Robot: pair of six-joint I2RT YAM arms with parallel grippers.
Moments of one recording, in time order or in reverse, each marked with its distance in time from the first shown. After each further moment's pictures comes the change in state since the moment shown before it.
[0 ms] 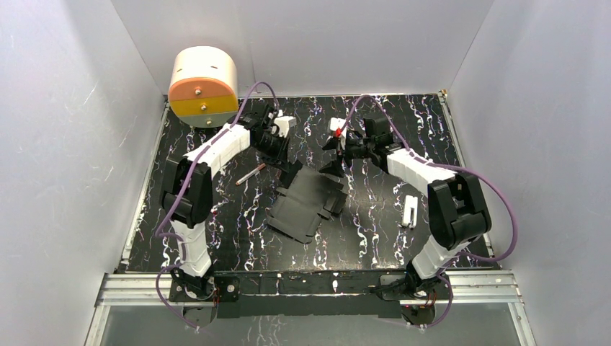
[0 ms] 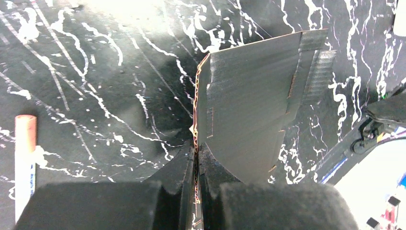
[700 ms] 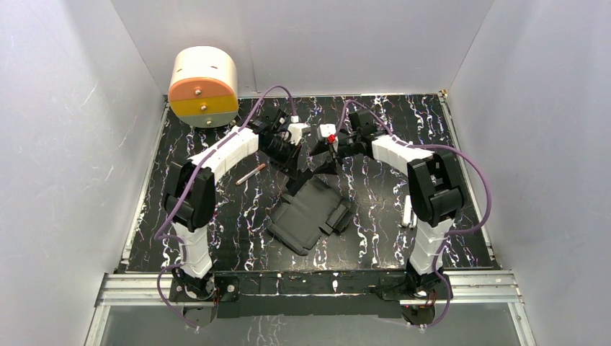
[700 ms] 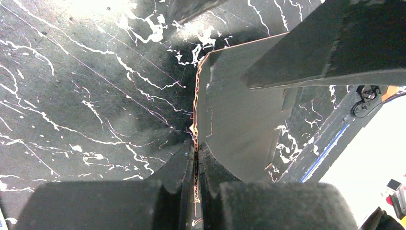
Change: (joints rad) left arm -0.092 -0.008 0.017 -0.064 0.058 0.117; right arm 0.014 0.245 0.227 -0.225 -0.227 -0.386
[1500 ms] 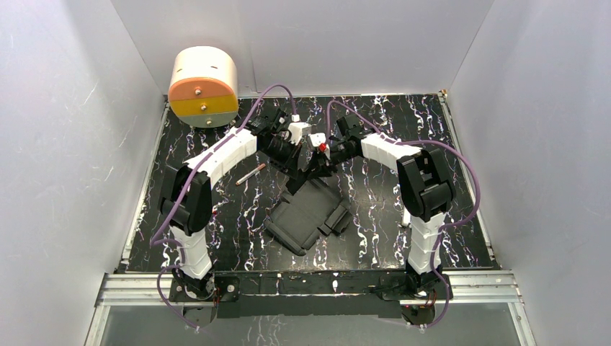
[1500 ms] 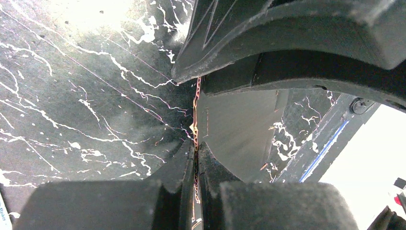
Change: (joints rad) left arm -0.010 -0.048 -0.016 0.005 -0.001 0.010; right arm 0.058 0.092 0.098 -0.240 0.002 -0.194
